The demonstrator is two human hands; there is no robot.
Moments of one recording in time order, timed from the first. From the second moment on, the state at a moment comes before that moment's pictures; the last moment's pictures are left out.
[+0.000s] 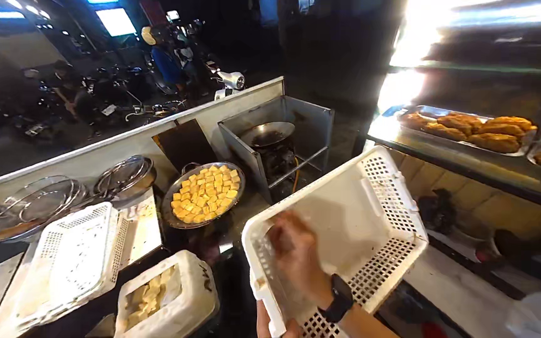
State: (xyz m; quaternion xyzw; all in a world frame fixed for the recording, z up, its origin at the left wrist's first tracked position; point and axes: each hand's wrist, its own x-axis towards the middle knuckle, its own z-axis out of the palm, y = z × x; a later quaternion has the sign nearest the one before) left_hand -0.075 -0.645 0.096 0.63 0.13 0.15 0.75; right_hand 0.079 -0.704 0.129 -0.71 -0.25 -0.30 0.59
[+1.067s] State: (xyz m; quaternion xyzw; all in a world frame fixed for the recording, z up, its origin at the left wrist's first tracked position) left_hand -0.058 -0.695 0.114 0.61 0.19 0.26 0.73; right_hand 0.086 -0.754 0.139 -0.75 -0.38 -0.27 0.47
